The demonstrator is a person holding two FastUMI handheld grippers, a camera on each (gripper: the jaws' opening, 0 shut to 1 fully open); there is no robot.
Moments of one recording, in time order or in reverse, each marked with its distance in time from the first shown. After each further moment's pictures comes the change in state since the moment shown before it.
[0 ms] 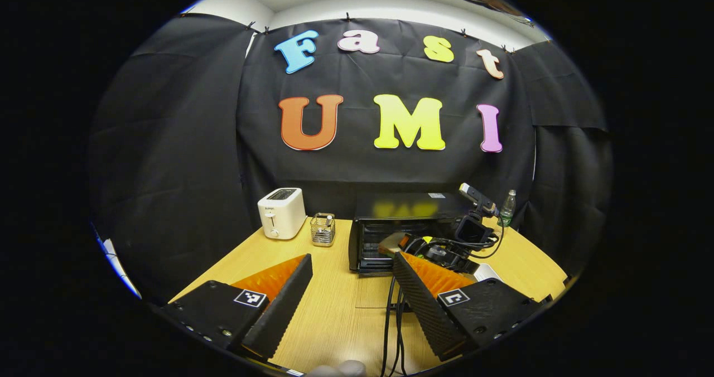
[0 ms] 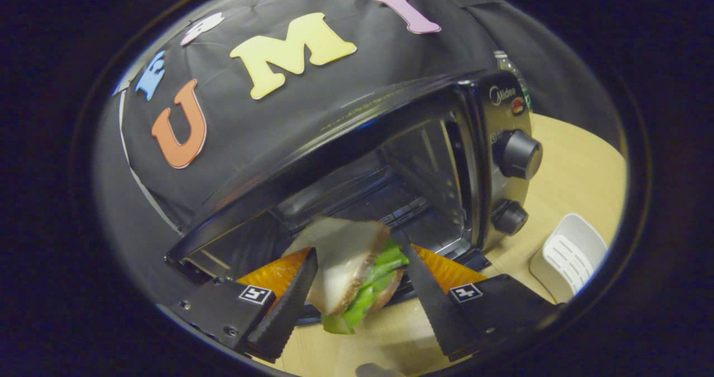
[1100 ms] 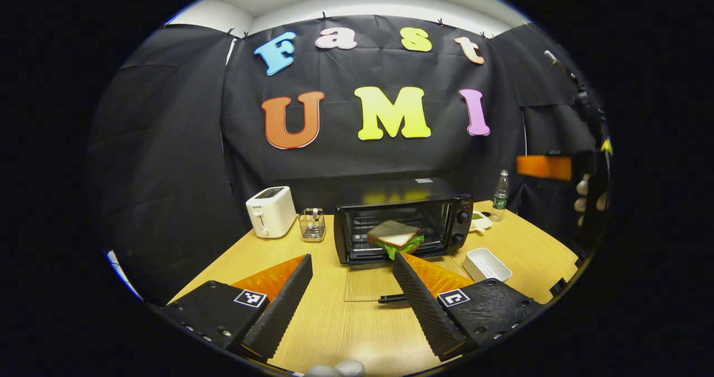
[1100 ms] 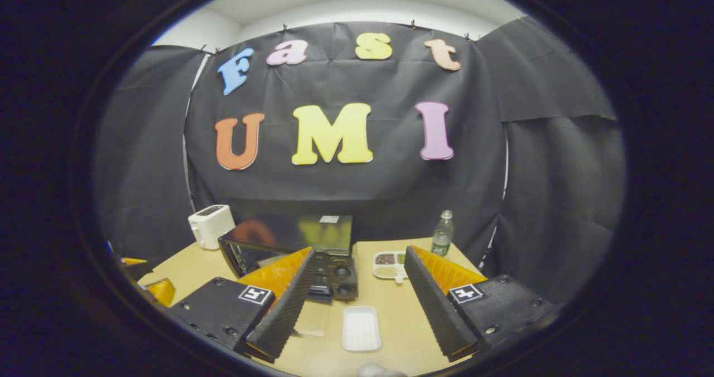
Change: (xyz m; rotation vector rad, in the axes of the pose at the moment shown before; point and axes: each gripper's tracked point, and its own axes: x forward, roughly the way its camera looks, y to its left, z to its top) left arm 0.008 -0.048 -0.049 0.090 0.037 -0.033; right arm -0.304 -0.111 0.185 -0.480 -0.292 0.026
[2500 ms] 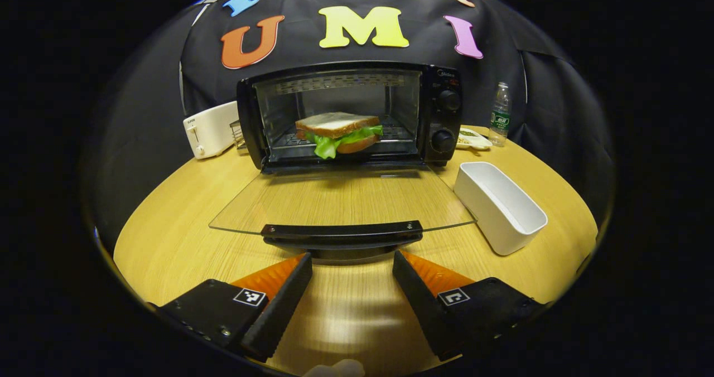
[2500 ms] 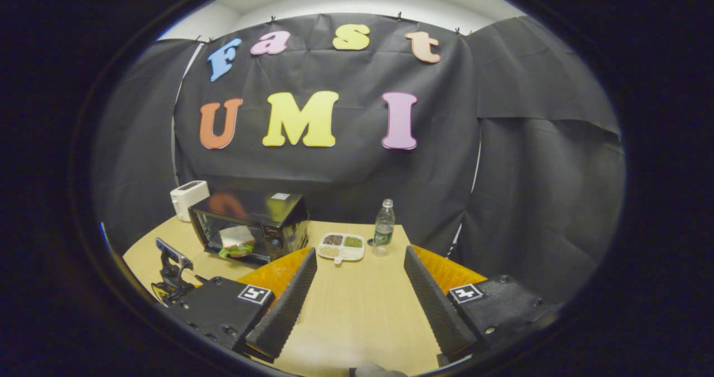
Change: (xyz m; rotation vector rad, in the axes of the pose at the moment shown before) left arm 0.111 -0.119 -0.183 -0.010 0.330 -0.049; right arm -0.045 -0.134 -0.016 -0.071 0.112 -0.043
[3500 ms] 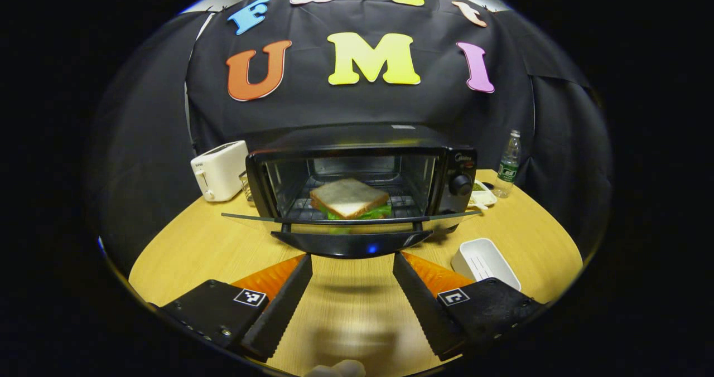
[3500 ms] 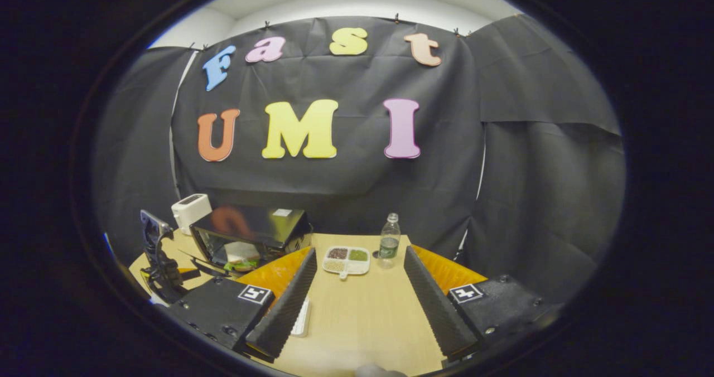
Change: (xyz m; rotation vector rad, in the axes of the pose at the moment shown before) left arm -0.012 0.015 0.136 -0.014 -0.172 0.013; right arm 0.019 0.002 0.042 0.041 -0.033 0.010
